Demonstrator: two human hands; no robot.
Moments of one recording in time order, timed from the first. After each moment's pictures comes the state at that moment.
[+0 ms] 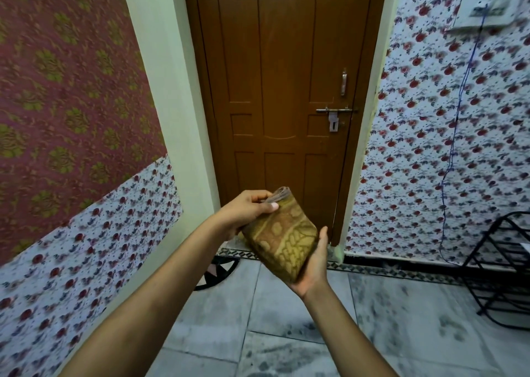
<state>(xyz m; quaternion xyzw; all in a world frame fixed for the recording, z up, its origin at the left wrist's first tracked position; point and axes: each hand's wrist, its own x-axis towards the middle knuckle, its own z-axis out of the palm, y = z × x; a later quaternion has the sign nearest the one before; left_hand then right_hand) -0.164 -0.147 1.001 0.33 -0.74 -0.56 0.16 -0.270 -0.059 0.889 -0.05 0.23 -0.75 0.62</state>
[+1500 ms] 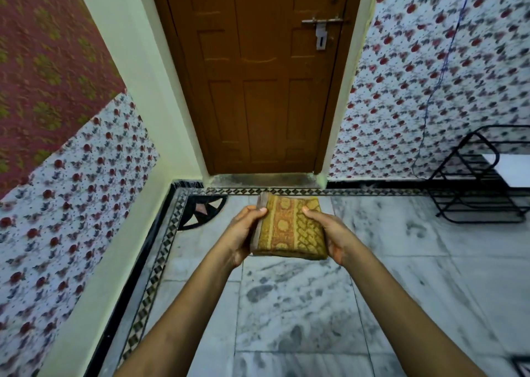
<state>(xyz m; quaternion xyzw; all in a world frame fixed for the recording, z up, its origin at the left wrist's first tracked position) -0.112 -0.134 0.835 0.40 -0.43 -0.79 0.16 -0.260 -0.022 0.838 -0.08 0.61 -0.58 0.53</state>
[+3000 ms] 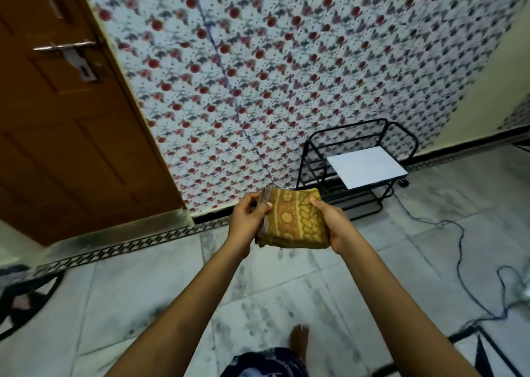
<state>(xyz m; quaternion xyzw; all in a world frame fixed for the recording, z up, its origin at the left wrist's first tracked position) -0.813 0.134 0.825 0.34 -0.64 -0.67 0.17 -0.915 0.266 0.834 0.09 0.67 -0.64 0.37</state>
